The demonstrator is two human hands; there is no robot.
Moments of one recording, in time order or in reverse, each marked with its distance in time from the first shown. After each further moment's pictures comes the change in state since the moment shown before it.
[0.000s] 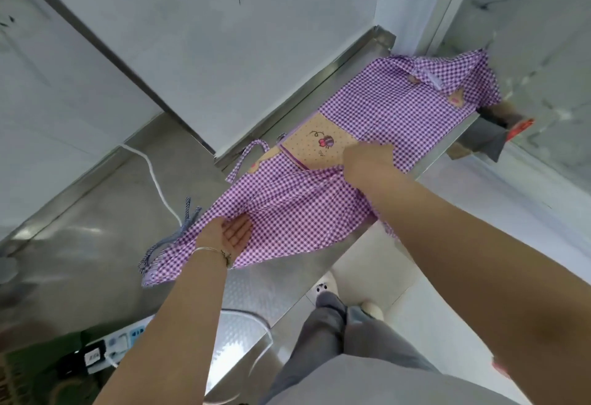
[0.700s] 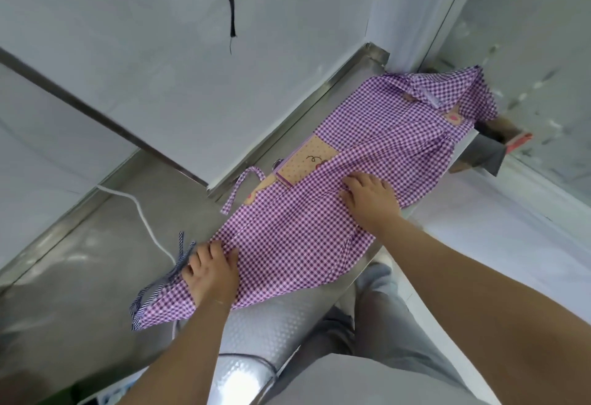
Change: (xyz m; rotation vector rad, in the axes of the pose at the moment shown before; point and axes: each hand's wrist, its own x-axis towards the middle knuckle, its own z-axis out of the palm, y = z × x) left_hand 0.040 -0.008 -0.023 1.788 0.509 0.751; right_hand 0.041 0.019 0.082 0.380 0.241 -0.083
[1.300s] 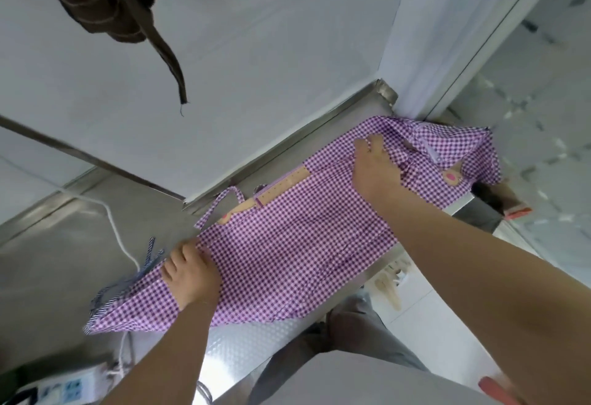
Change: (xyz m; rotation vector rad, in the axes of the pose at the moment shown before) left_hand 0.013 0.075 -0.010 -0.307 0.191 -0.301; right_hand 0.131 0.034 -0.095 -0.115 -0.042 0.007
